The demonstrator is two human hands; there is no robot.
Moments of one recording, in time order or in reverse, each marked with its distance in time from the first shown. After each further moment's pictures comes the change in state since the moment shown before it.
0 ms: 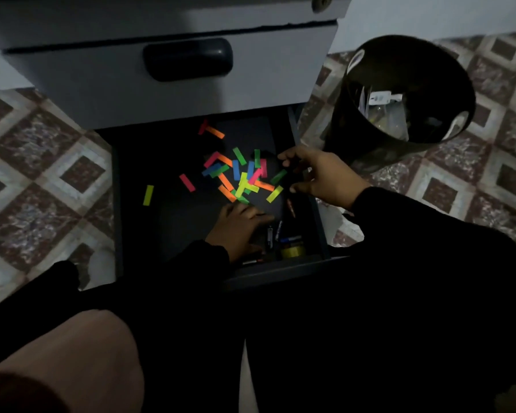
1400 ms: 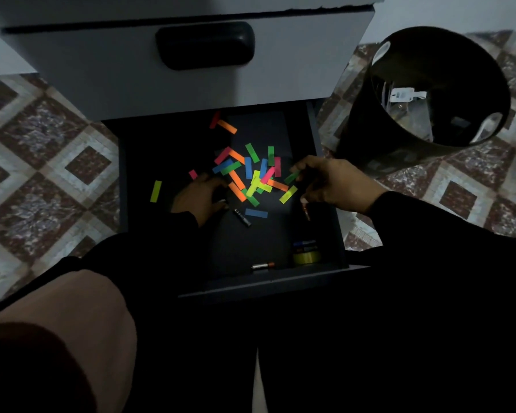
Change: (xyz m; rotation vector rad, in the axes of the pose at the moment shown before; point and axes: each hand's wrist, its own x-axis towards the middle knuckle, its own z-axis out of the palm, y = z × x) left_hand 0.016 -0.088 -0.010 -0.228 0.172 -0.400; right_hand 0.011 -0.002 0.009 -0.034 -0.136 0.098
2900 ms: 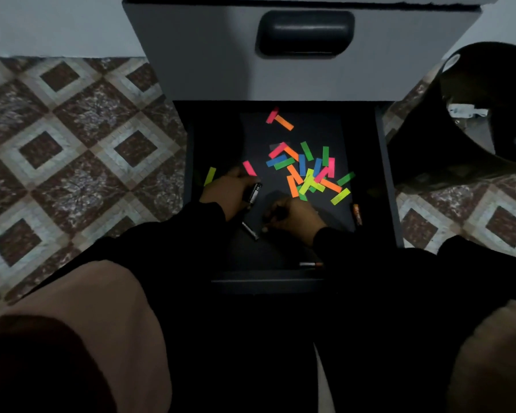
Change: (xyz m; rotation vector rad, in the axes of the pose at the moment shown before) left_hand -0.025 -0.044 -0.018 0.019 -0.020 0.065; right_hand 0.054 -0.056 0.143 0.040 -0.083 0.043
